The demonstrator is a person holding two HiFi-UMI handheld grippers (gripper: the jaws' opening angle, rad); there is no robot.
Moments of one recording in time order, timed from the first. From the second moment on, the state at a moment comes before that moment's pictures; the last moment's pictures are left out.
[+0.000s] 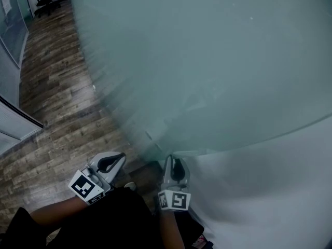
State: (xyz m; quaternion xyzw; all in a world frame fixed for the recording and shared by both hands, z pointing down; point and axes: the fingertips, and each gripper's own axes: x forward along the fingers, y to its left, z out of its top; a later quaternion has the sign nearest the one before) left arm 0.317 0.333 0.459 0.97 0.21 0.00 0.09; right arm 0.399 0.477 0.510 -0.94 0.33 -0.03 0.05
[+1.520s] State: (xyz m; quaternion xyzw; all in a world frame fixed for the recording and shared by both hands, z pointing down) left arm 0.164 0.116 0.424 0.99 -0.03 -0.04 0.12; right arm 0.262 0.206 0.420 -0.82 0.57 0.00 0.02
